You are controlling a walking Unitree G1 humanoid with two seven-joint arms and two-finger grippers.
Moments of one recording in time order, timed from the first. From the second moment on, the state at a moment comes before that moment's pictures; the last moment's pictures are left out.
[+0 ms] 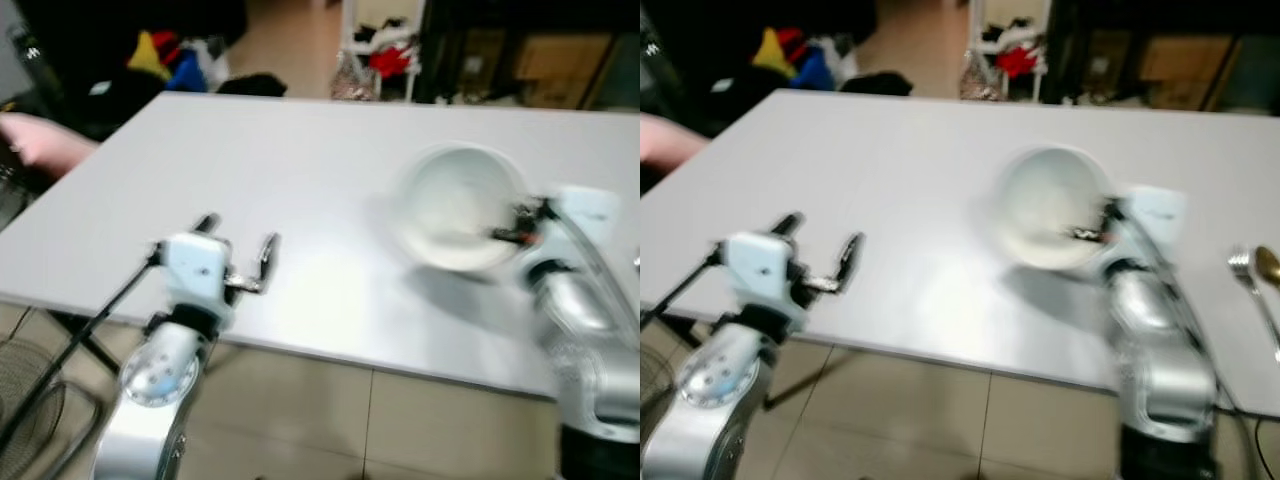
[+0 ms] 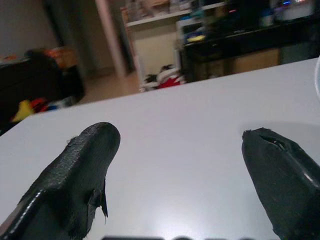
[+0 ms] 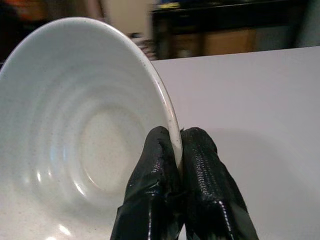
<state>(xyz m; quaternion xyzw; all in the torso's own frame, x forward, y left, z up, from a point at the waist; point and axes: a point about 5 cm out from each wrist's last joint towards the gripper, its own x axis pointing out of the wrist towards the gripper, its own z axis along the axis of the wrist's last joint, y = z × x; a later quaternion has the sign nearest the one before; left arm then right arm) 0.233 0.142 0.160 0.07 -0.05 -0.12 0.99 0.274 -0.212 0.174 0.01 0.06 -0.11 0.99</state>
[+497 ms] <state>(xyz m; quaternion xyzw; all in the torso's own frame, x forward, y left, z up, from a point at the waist) 0.233 0.137 0.159 0.07 -0.05 -0.14 0.99 0.270 -0.218 0.172 0.08 0.08 -0.13 0.99</state>
